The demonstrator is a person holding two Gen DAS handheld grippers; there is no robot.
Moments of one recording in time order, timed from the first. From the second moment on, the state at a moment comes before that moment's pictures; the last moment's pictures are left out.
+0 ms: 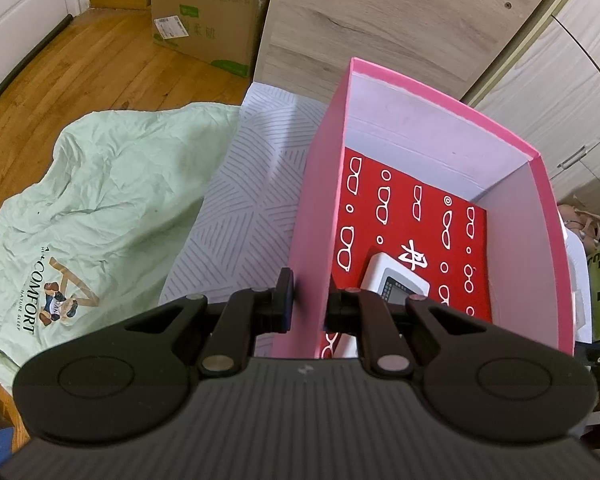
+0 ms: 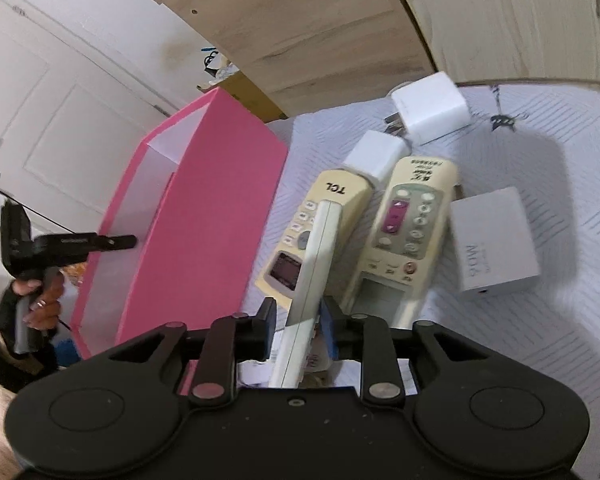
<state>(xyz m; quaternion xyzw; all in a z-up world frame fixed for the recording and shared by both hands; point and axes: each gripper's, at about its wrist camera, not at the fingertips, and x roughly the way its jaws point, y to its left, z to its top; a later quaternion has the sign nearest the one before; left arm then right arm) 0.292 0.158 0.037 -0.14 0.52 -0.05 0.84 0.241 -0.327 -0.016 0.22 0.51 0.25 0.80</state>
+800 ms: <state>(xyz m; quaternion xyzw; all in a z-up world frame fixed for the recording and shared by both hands) 0.292 0.159 0.036 -0.14 0.52 -0.05 0.84 0.227 -0.271 0.004 0.05 0.47 0.20 0.86</state>
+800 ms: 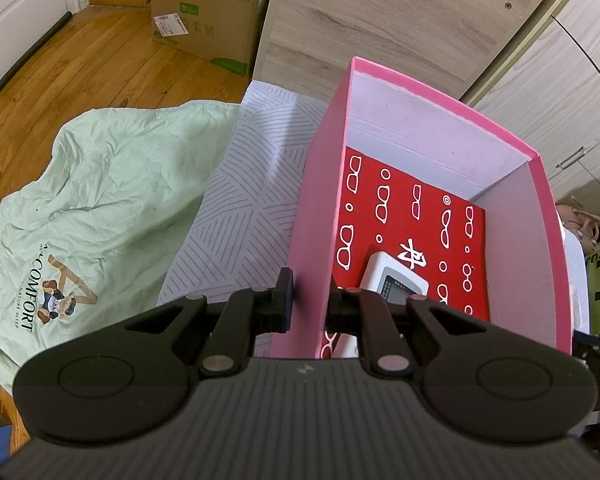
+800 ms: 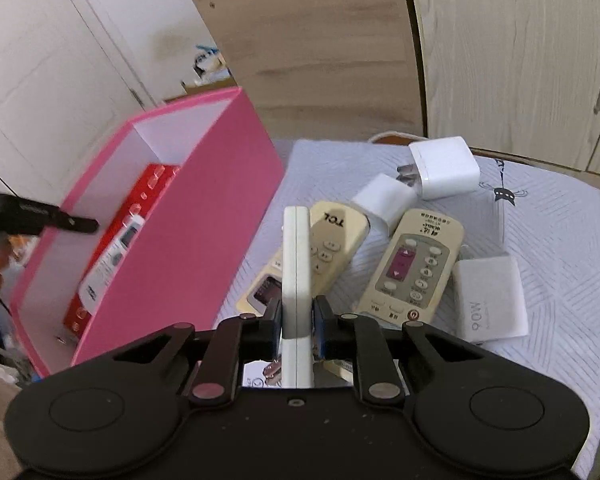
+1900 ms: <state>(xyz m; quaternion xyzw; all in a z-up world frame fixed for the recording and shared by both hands) 0.290 0.162 0.039 -0.15 0.52 -0.06 0.84 0.233 -0.119 0.100 -0.01 0.32 0.36 0.88</state>
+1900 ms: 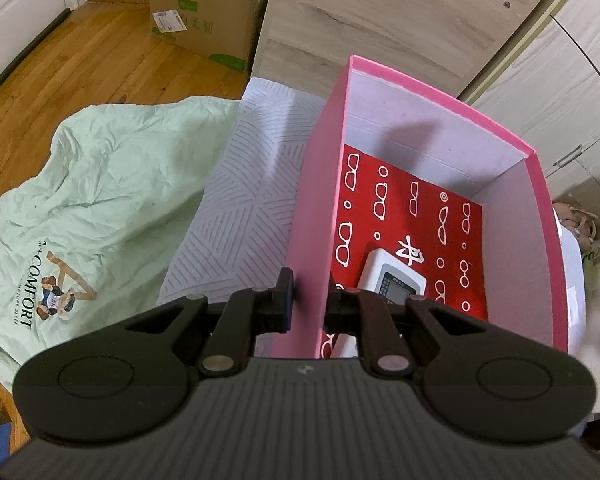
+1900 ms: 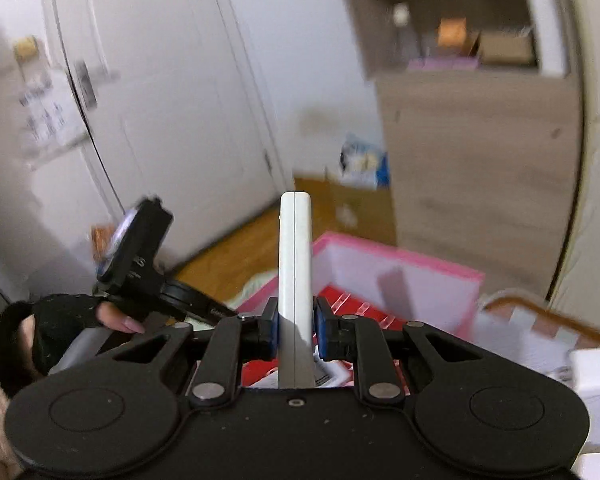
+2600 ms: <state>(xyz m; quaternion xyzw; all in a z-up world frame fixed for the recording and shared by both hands) 0.290 0.167 0.036 -0.15 0.52 -0.08 0.83 0.310 -0.009 0.011 -0.41 0.31 0.28 0.81</state>
